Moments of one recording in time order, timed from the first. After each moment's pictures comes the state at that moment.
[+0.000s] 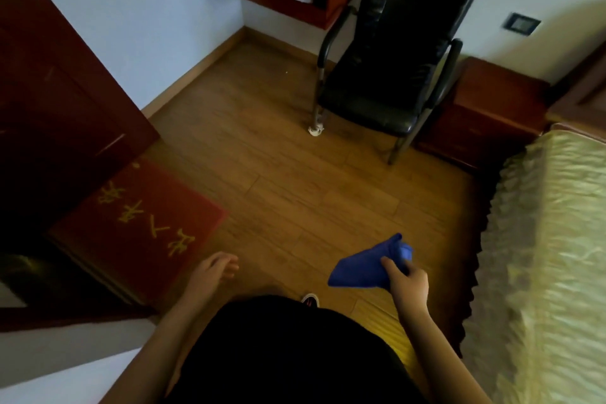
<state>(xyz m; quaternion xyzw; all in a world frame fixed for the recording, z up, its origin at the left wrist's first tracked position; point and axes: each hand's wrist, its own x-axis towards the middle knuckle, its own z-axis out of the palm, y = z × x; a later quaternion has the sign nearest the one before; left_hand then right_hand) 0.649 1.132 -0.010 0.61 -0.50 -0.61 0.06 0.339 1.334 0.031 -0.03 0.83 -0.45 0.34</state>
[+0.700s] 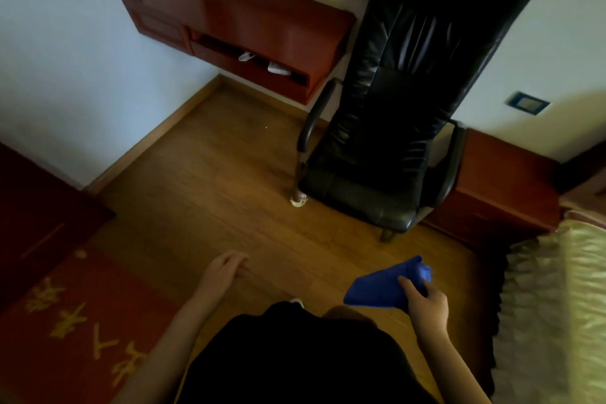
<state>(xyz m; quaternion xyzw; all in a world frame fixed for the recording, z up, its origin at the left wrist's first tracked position) 0.351 0.765 -0.020 0.56 -0.53 -0.63 0.07 0.064 1.013 0.032 -0.01 0.85 -0.44 0.30</state>
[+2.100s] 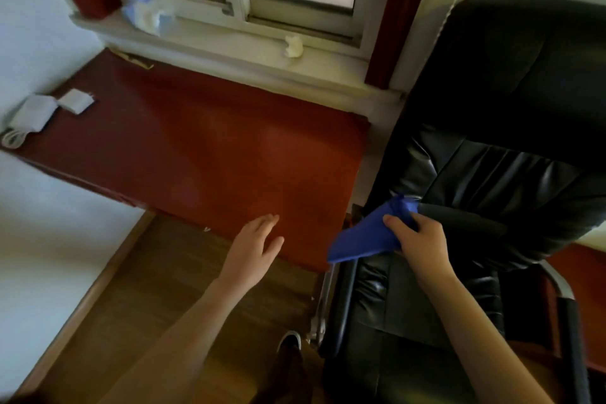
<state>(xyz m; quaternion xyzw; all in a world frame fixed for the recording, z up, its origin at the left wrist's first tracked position) -0.065 0.148 0.004 0.35 -0.89 -0.30 0.04 -0.284 0.343 0.080 -0.12 0.80 -0.53 0.26</state>
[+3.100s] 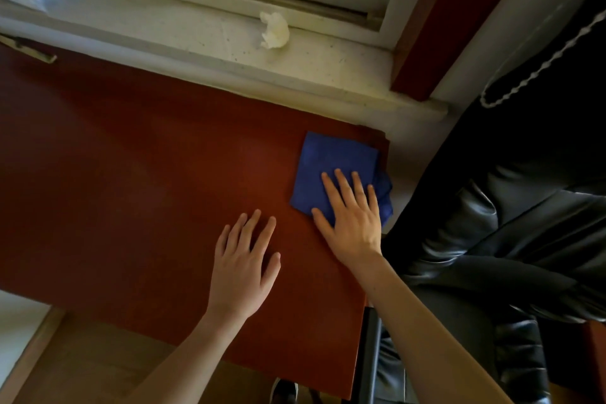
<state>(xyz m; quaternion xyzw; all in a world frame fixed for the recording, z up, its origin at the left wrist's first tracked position) -0.169 0.026 -0.109 0.31 -0.95 -0.11 0.03 -0.373 0.128 -0.087 -0.43 0.90 -0.07 0.07</state>
